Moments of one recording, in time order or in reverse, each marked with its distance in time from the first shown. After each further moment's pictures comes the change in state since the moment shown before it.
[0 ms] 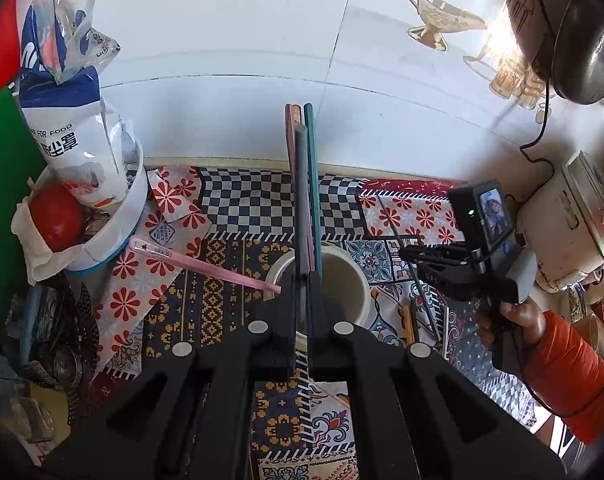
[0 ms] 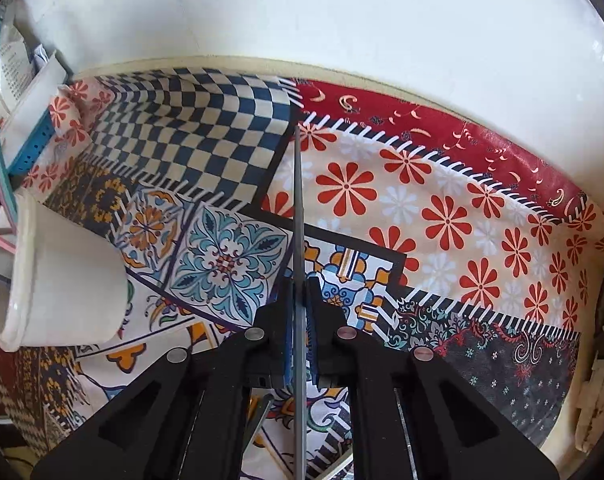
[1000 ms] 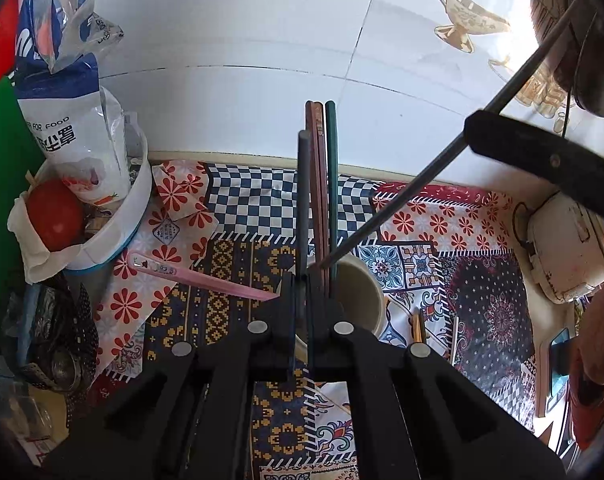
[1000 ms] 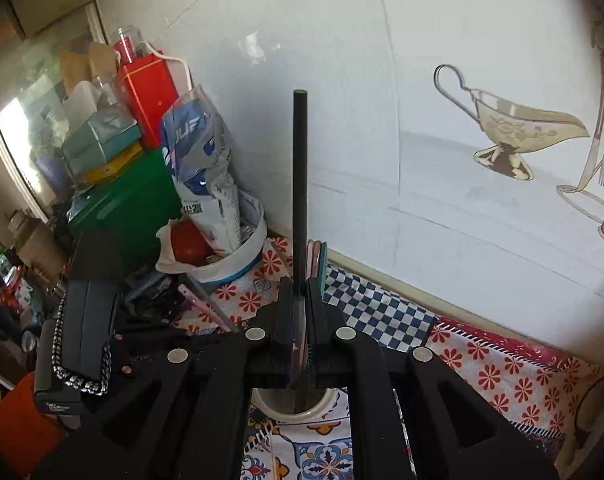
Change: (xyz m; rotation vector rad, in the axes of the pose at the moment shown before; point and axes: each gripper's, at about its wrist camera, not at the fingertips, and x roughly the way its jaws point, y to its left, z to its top) left arm 0.014 0.010 0.010 -0.037 0.020 0.022; right arm -0.152 0.101 0.049 -0.224 -0.364 0.325
